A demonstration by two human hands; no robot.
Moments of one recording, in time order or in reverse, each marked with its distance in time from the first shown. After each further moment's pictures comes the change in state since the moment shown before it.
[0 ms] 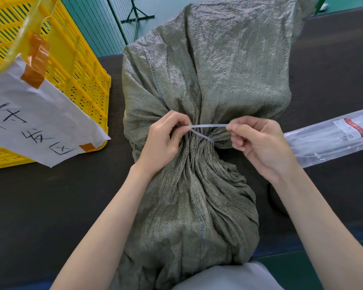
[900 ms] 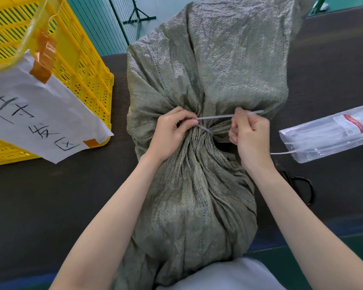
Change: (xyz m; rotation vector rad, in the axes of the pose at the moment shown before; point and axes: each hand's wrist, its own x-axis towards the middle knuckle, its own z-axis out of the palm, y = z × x) left_hand 0.007 -0.019 0.016 -0.060 0.008 -0.096; right_hand 0.010 0.030 0.013 -0.238 0.259 -0.206
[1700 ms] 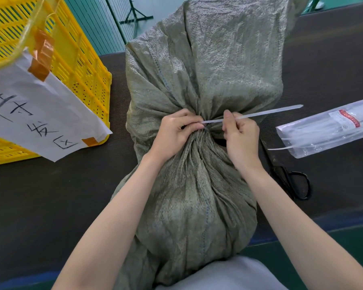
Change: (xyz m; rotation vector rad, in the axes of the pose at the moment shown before) left_hand -0.006 0.002 0.010 -0.012 -0.042 0.112; right_hand -0.010 0.014 0.004 -0.391 0.081 -0.162
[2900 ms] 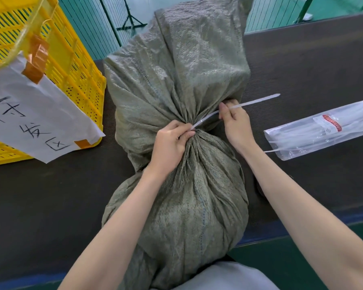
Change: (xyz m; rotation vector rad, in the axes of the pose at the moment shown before) left_hand -0.021 0.020 0.023 0.128 0.179 -0.086; right_hand 0.053 0.026 -0.017 -0.151 -0.156 -0.088
